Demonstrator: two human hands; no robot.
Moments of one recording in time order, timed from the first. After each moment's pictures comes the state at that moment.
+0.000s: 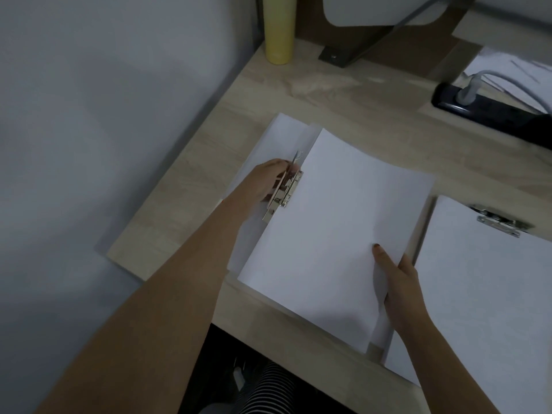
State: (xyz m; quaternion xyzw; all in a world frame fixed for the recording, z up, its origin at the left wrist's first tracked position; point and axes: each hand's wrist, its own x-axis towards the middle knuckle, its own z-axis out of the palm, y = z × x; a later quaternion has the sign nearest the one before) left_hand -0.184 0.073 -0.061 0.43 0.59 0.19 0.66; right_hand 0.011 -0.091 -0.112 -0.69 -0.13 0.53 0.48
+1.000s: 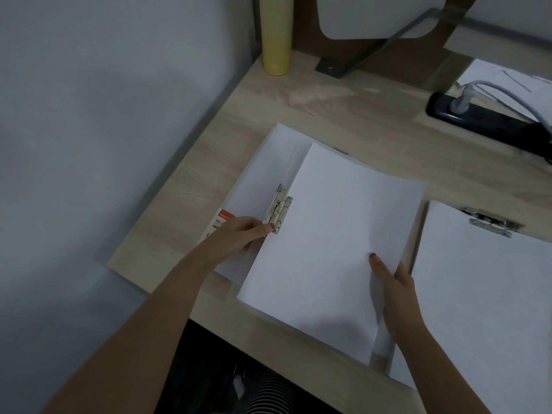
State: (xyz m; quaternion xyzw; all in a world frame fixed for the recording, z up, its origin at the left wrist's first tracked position) left_hand -0.236 0.020 -0.079 0.51 0.59 0.08 0.62; right_hand 0.009 -0.093 -0.110 -0.69 -0.15 0.52 0.48
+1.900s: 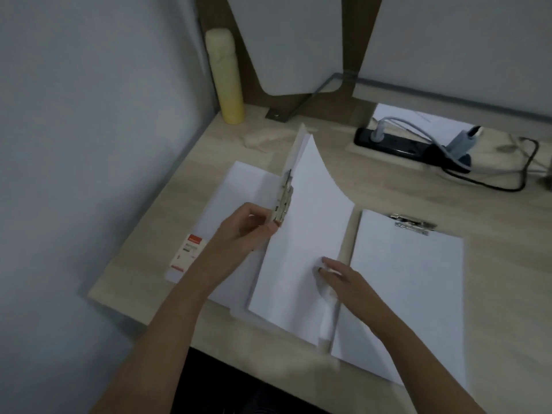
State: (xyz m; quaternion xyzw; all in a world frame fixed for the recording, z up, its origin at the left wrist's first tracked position) left_hand -0.160 -0.033 0.042 0.60 0.49 0.26 0.58; right_hand 0.033 -0.108 -0.047 -0.72 -0.40 0.53 0.22
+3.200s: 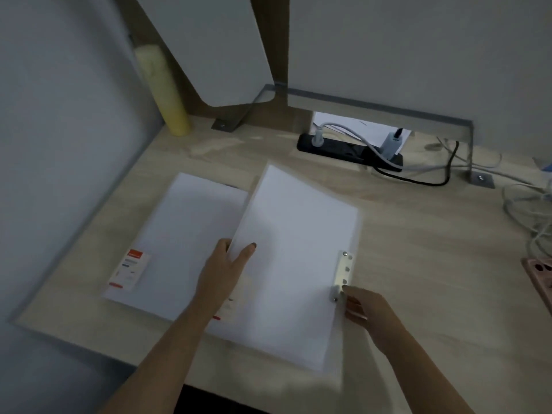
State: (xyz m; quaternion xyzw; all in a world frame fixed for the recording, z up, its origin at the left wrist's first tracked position) left_hand -0.075 -0.052 -0.050 0.58 0.64 0.21 0.46; right_hand 0.151 -0.178 -0.064 -0.72 -0.07 0.56 0.40
